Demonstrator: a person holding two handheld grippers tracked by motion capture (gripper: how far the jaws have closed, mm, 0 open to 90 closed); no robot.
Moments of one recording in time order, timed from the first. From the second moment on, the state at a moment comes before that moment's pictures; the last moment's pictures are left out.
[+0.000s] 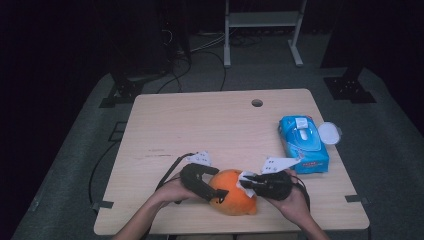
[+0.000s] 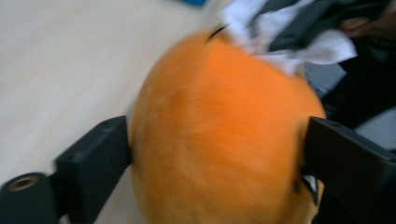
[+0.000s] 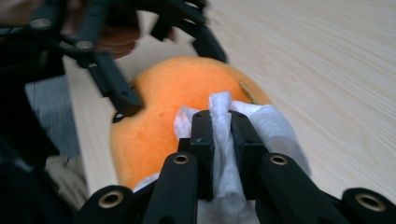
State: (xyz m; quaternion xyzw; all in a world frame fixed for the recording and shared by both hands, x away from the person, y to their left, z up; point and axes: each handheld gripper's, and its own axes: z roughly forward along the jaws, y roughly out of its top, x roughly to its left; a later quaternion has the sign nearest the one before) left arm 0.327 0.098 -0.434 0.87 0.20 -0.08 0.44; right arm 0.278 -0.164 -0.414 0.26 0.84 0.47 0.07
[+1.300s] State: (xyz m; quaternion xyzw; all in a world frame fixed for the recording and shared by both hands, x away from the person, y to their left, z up) left arm 0.324 0.087 -0.442 0.86 0.09 0.07 0.50; right arm 0.301 -0.196 -0.405 0.31 0.79 0.51 0.11
